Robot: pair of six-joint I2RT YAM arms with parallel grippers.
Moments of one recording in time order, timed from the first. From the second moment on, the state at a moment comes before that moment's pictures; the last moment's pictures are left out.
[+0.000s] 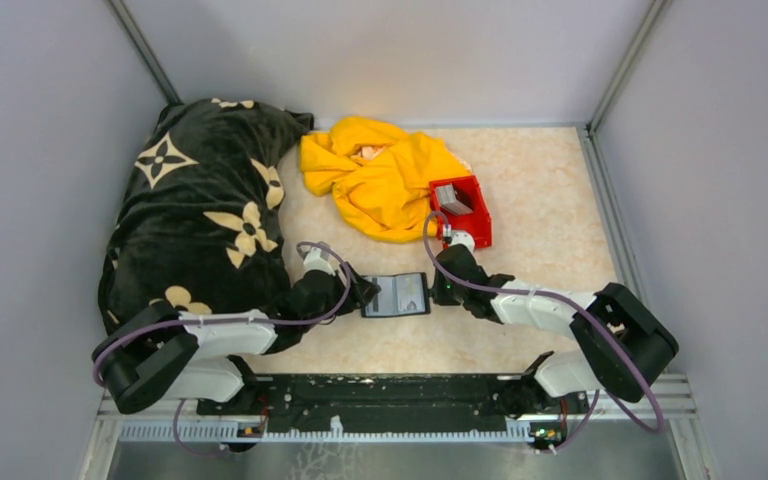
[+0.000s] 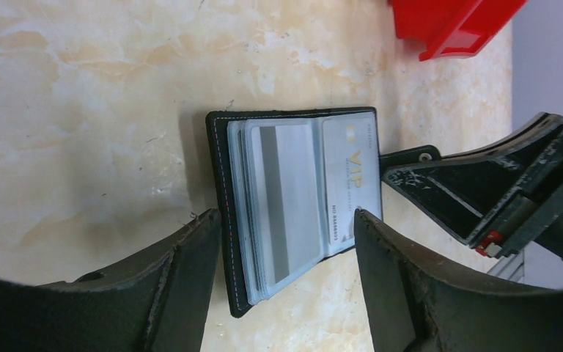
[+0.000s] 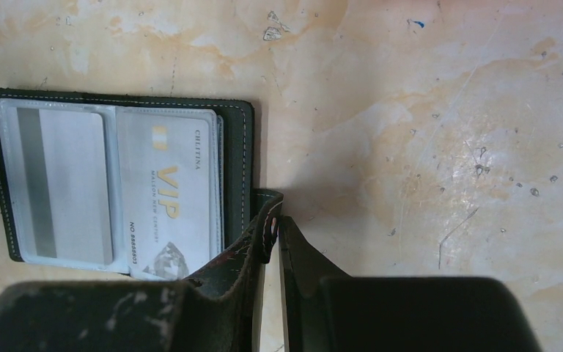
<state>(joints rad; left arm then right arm) -0.87 1.31 0.30 0.52 -0.22 -1.01 0.73 1.34 0.52 -0.02 0.16 0.64</state>
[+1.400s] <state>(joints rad) -0.87 1.42 0.33 0.84 -0.02 -1.02 0.73 1.34 0.52 -0.02 0.16 0.63</state>
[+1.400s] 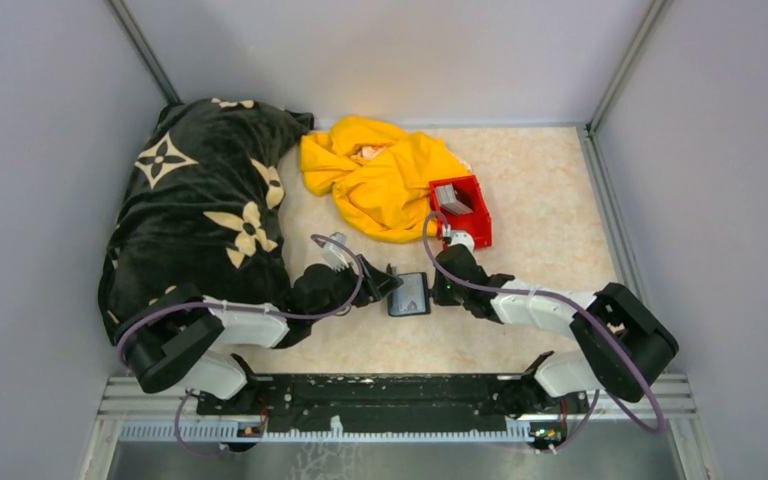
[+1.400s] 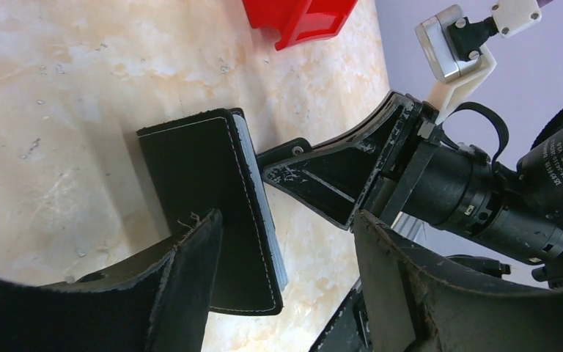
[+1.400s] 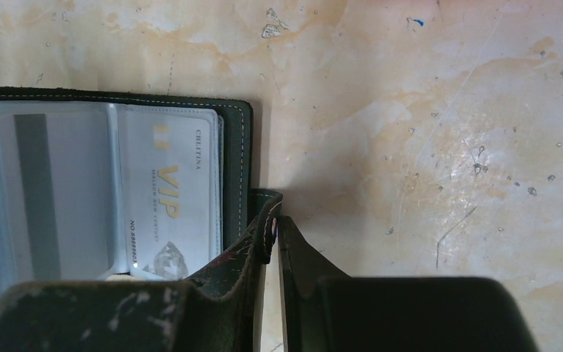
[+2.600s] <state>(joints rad) -0.90 1.78 0.44 1.08 0.12 -1.13 0.73 1.32 0.52 -0.07 0.21 0.63</state>
